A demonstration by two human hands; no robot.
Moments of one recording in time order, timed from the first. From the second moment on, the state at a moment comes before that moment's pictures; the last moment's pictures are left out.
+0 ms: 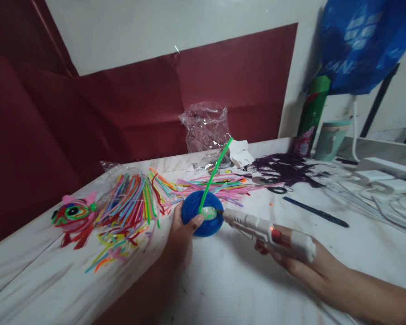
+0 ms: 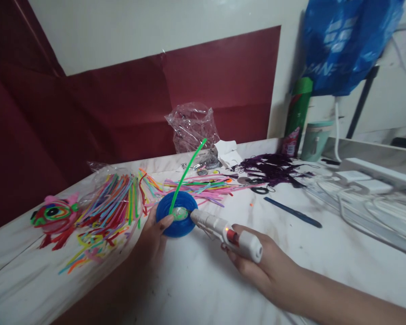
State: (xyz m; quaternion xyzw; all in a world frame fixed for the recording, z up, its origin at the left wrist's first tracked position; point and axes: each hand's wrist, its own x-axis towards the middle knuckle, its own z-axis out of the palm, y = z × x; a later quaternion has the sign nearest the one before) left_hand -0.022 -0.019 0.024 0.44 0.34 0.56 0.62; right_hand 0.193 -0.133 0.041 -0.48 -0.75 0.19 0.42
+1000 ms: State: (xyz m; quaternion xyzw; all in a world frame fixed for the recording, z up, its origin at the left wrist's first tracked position) left_hand -0.020 -0.019 0.026 0.44 0.33 0.56 0.62; right_hand 0.196 -0.134 0.027 -0.46 -0.75 0.20 0.44
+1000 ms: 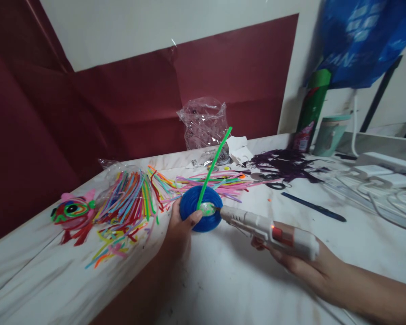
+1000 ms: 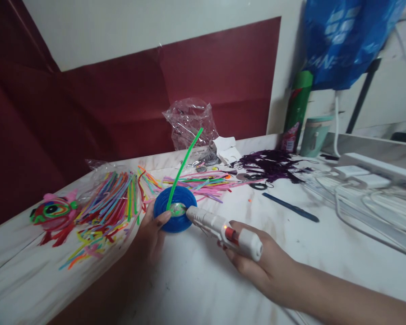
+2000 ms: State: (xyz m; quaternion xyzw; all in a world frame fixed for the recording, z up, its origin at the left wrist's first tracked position) left_hand -0.018 -0.022 0.029 0.44 0.31 0.58 0.61; right_hand 0.199 -0.137 0.034 -0.48 -0.77 0.17 0.39
